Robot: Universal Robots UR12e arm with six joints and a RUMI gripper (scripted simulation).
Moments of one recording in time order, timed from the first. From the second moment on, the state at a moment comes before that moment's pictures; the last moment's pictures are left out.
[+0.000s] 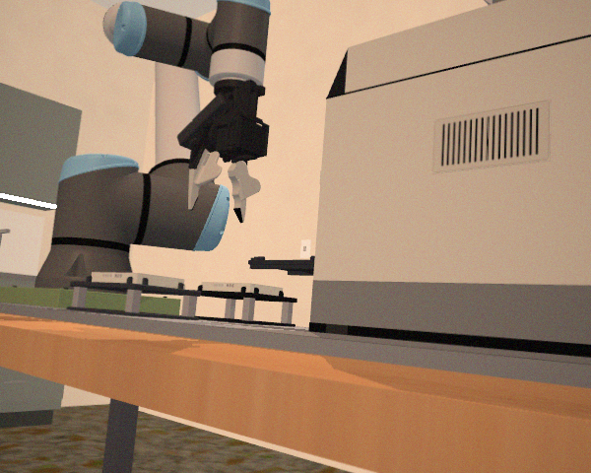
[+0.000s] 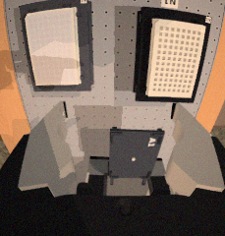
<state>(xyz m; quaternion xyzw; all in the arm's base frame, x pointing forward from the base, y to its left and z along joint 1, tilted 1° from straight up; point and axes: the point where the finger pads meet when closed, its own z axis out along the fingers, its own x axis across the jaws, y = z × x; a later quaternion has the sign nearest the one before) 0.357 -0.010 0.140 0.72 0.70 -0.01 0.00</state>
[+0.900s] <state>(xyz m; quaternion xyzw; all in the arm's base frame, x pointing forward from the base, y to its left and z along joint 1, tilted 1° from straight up) 0.339 0.074 0.139 0.72 0.70 -0.01 0.00</state>
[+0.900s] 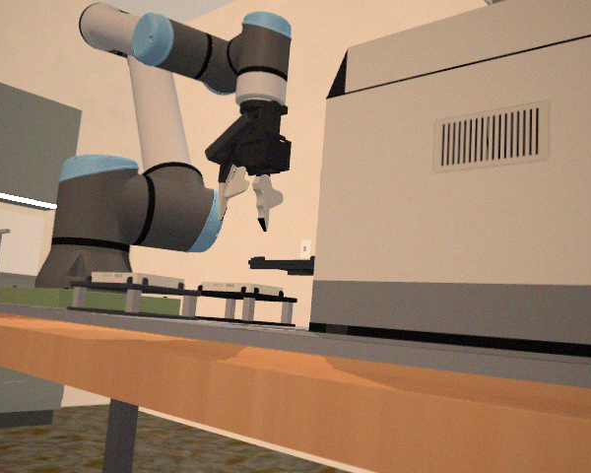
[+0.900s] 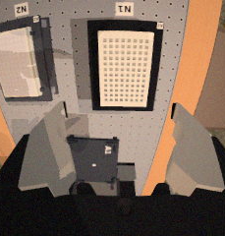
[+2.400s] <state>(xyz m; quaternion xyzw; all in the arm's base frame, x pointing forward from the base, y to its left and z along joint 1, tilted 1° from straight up) 0.336 0.085 0.106 0.72 0.70 -0.01 0.00</state>
